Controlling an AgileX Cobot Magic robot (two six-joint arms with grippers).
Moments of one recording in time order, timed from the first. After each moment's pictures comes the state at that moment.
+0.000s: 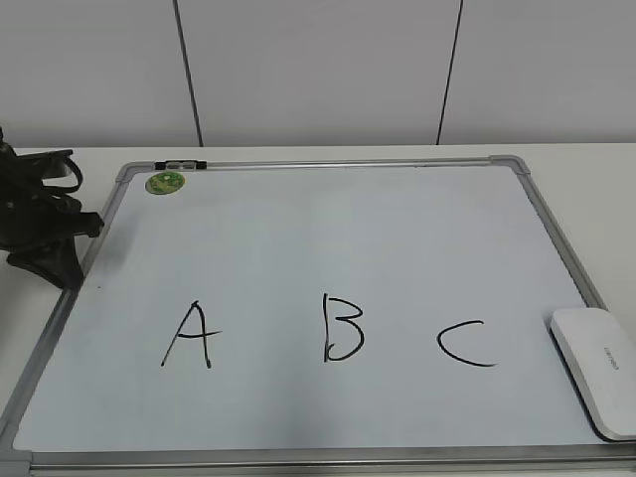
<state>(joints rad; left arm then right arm) 0.00 2.12 -1.41 -0.21 0.89 0.12 0.00 -0.02 -0.50 -0.08 1.14 -0.08</state>
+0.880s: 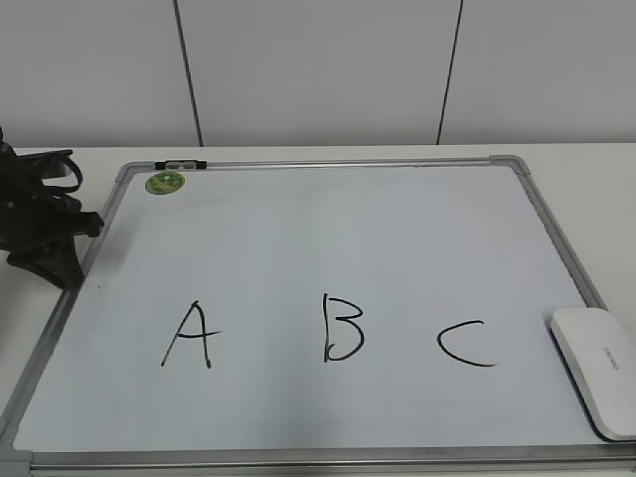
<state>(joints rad) 0.00 2.12 -1.41 -0.21 0.89 0.12 0.00 -0.02 -0.50 -0.08 1.14 -0.08</state>
